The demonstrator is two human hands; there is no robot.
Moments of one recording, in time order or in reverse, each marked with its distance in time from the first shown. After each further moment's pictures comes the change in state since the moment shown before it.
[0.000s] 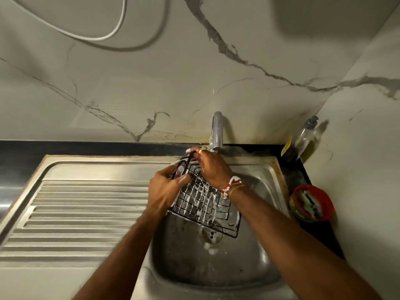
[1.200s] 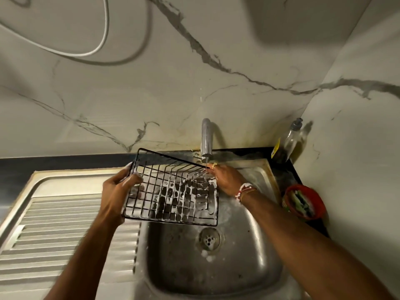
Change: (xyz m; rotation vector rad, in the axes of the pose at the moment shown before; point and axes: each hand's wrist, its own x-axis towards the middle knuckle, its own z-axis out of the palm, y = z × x) left_hand 0.019 -0.007 -0.078 -0.364 0.062 0.005; right_hand -0.031 0.058 -0.025 -0.337 -0.183 0.084
